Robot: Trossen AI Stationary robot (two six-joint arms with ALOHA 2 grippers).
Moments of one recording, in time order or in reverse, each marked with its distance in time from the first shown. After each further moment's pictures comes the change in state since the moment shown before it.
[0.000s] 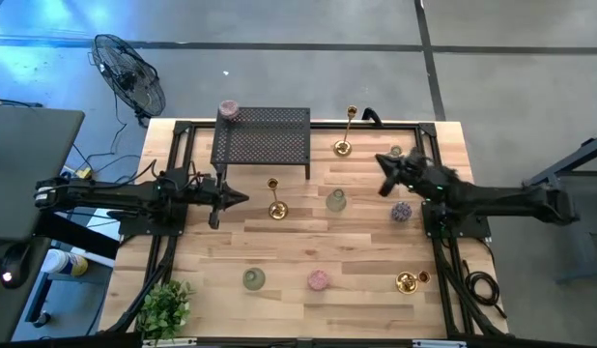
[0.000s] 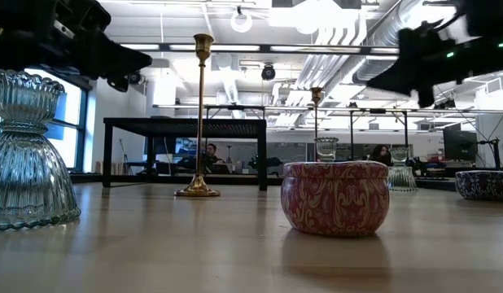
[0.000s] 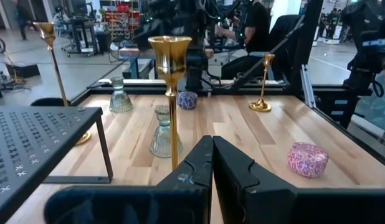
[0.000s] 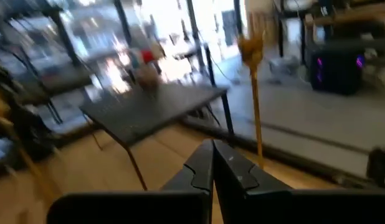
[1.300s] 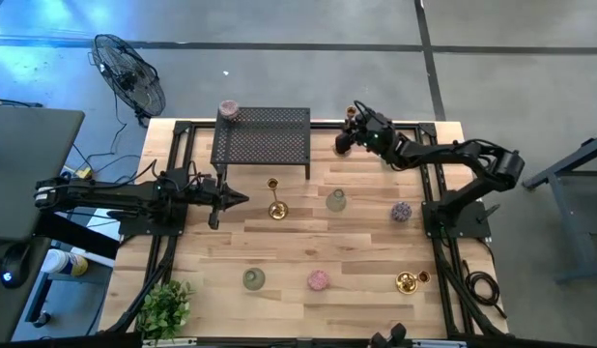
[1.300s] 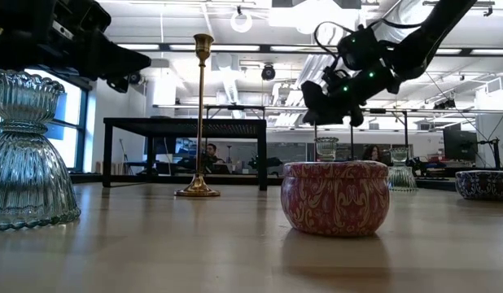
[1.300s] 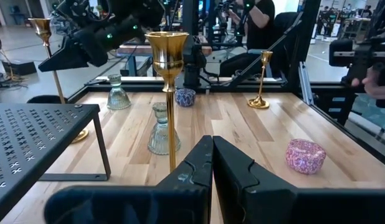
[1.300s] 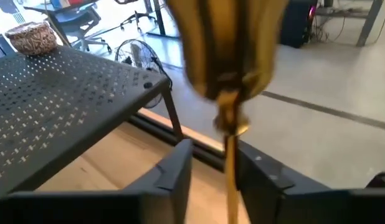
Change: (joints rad) left arm 0.000 0.000 0.000 -0.011 0.009 -0.002; right arm -0.383 0.903 0.516 0.129 -0.216 -0.012
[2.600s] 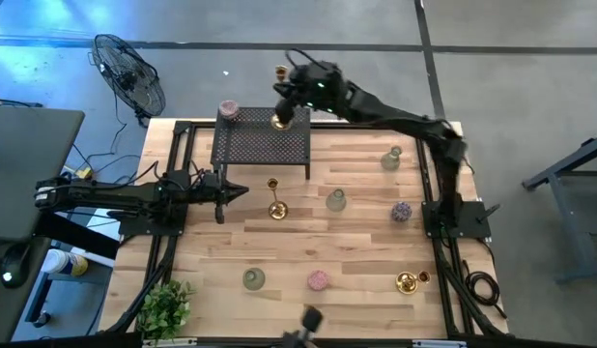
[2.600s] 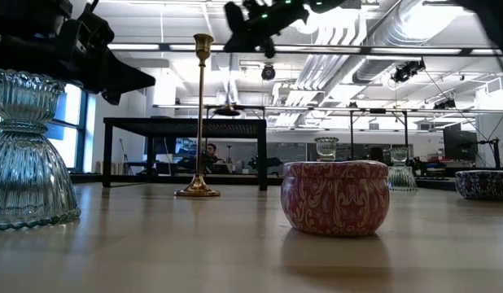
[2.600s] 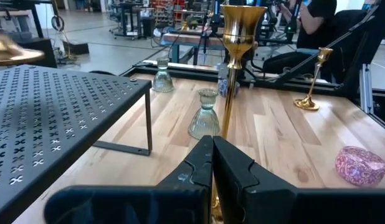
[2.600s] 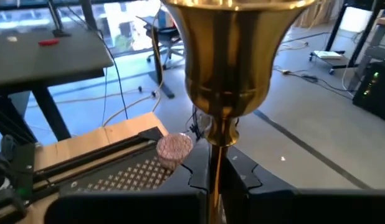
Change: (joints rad) left arm 0.001 0.001 -0.035 0.001 -0.202 -0.066; right arm 0.144 0.463 1.252 -0.689 -0.189 -0.200
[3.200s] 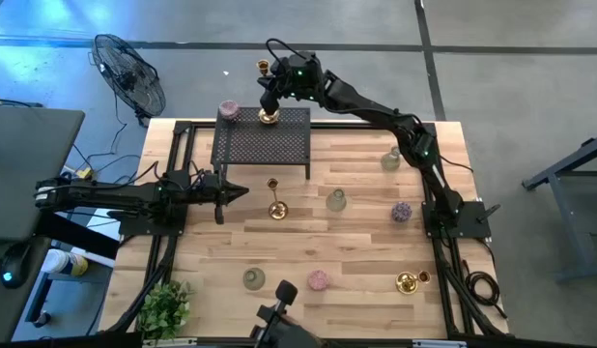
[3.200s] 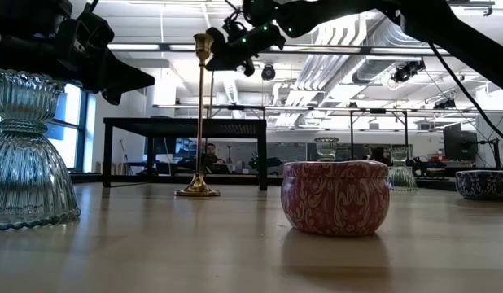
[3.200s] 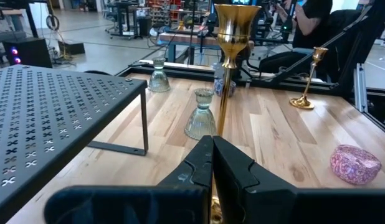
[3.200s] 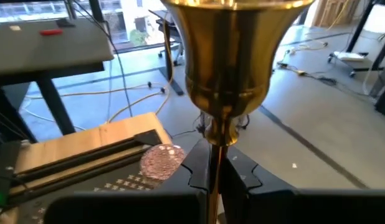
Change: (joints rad) left arm -0.001 0.000 0.000 0.000 0.014 0.000; right arm -0.061 0.294 0.350 -0.063 -0.130 -0.039
